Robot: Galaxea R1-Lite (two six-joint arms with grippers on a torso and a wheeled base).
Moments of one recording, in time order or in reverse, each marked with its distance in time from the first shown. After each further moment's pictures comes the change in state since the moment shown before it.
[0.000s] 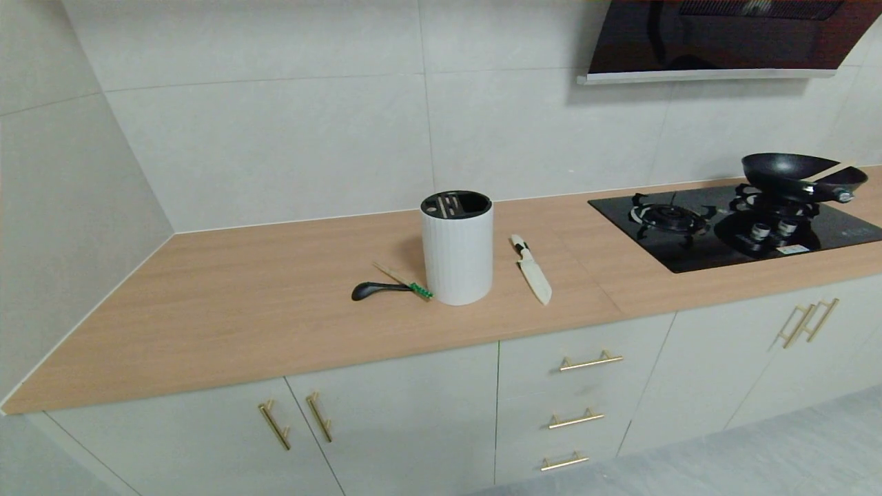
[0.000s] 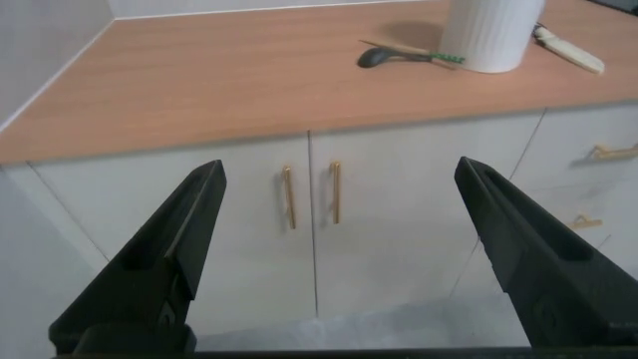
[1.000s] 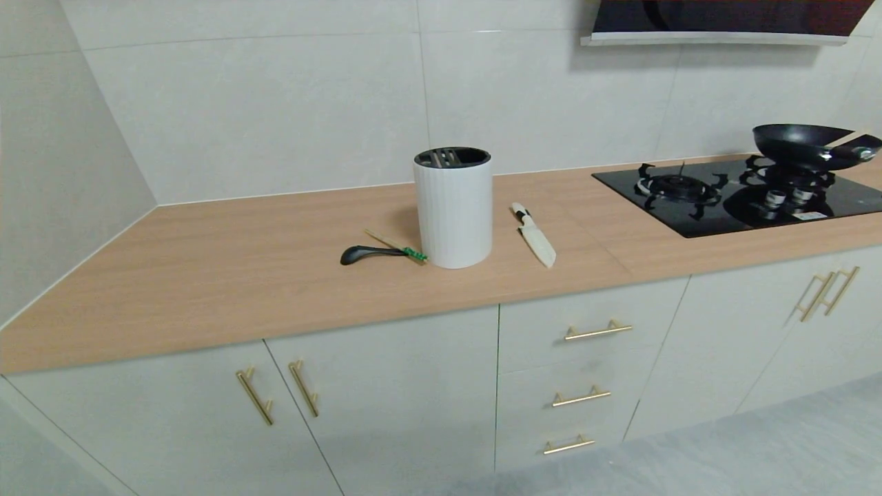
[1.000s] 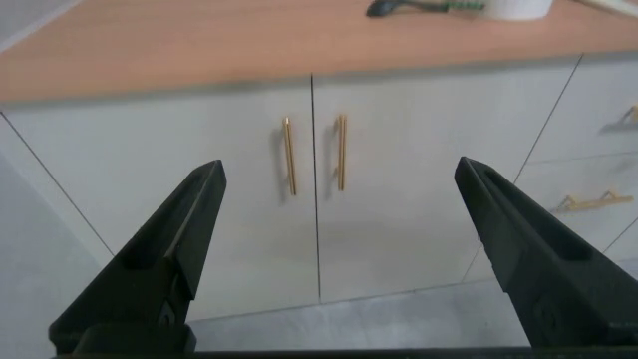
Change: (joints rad) left arm 0.000 0.000 0.000 0.000 0.000 -0.002; right arm 0.000 0.000 0.000 0.000 0.000 0.000
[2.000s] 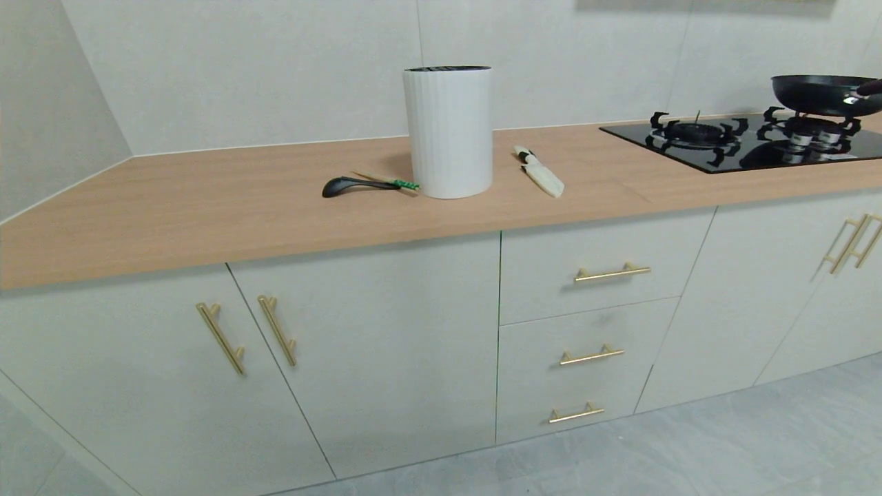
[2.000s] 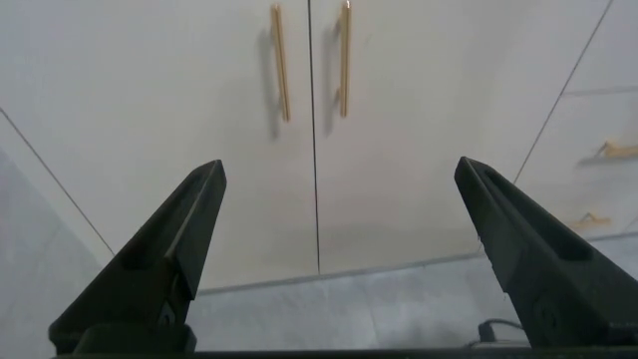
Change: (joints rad) left arm 0.000 0.001 0.000 0.001 0.000 0.000; right arm 0.000 0.000 0.000 0.000 -0.002 0.003
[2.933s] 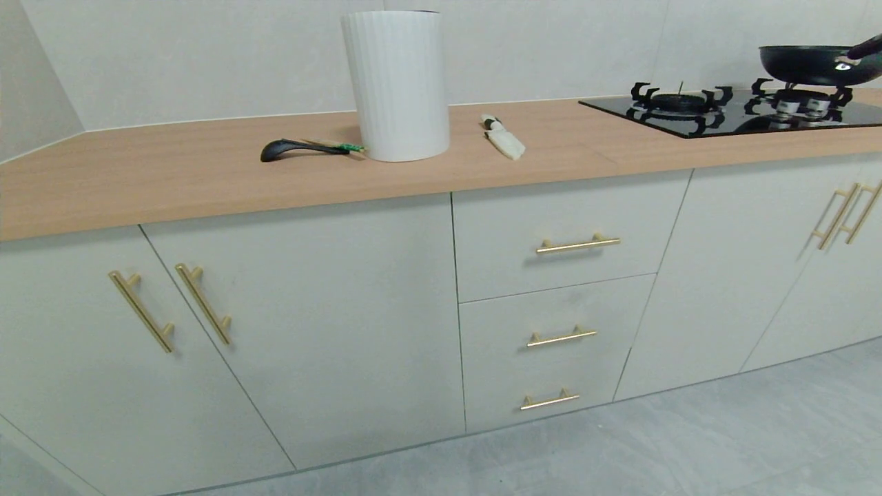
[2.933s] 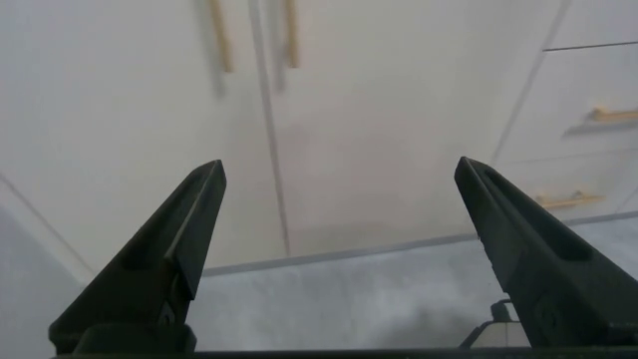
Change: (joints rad) left arm 0.000 0.000 0.000 -0.001 0.000 -0.001; right arm 0.000 0.000 0.000 0.000 -0.002 0.001
